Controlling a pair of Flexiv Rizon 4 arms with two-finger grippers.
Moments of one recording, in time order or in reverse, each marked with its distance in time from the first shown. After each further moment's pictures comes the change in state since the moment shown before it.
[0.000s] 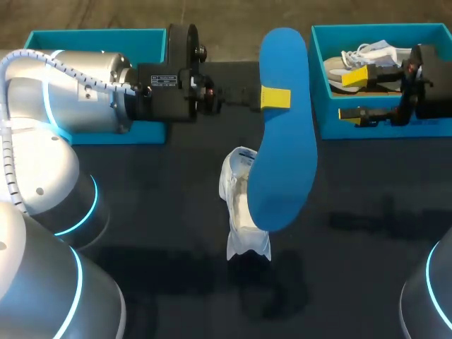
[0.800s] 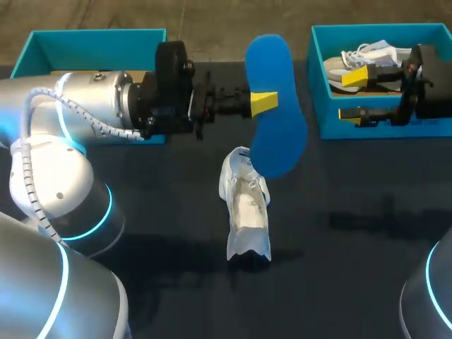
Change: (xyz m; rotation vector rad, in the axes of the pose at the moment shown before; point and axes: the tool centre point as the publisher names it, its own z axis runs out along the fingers) left arm -0.063 -0.011 -0.014 0.096 0.005 0.763; right arm 0.000 0.000 0.000 0.000 0.000 0.000
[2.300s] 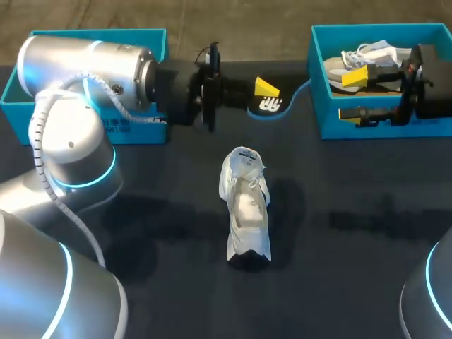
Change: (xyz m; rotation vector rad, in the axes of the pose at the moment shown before) left arm -0.062 0.029 0.005 -0.014 0.210 1.356; right arm 0.000 0.000 0.000 0.000 0.000 0.000
